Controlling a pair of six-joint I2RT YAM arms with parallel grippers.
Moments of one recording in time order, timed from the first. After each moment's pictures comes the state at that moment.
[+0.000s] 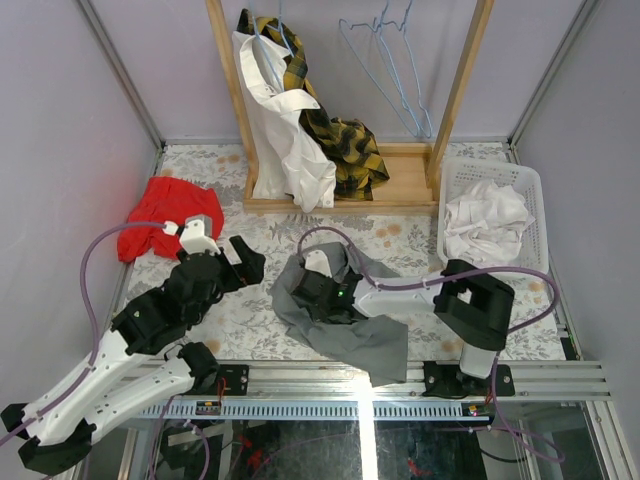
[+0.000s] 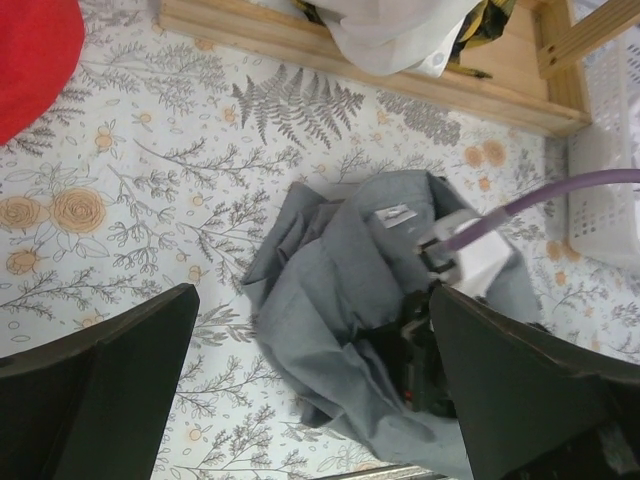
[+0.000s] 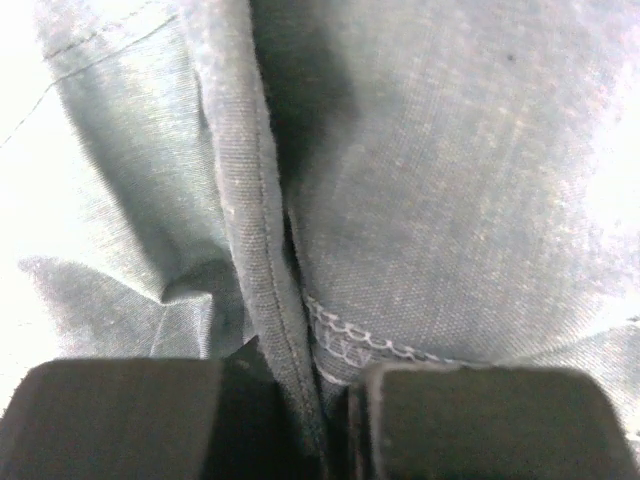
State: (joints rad) left arm -0.81 0.60 0.84 -0.75 -0.52 -0.74; right arm 1.20 1.82 1.07 -0.34 0.34 0.66
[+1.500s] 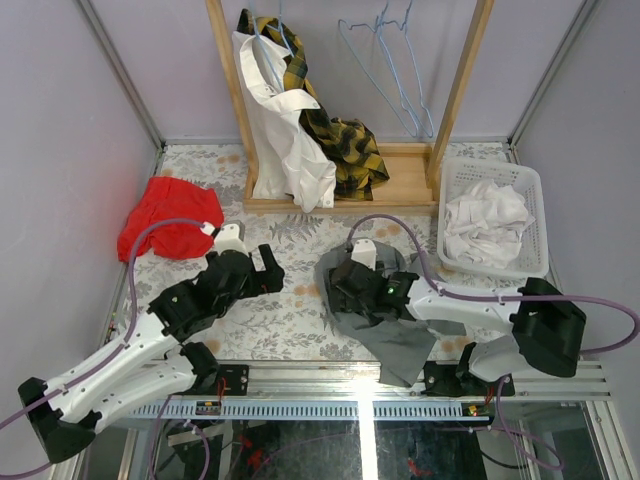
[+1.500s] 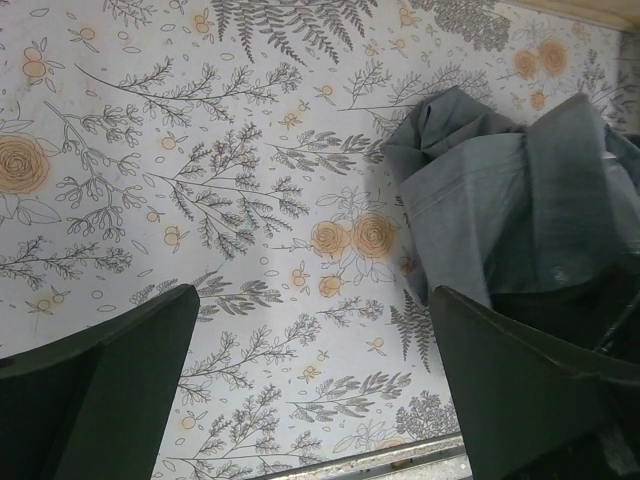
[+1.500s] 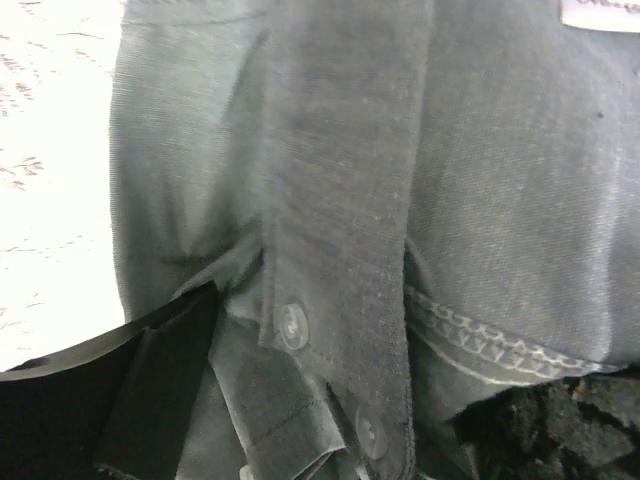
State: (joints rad) left arm -0.81 0.74 0.71 -0.64 -0.41 -0.75; right arm 1.10 1.40 0.80 -0.38 0.42 0.81
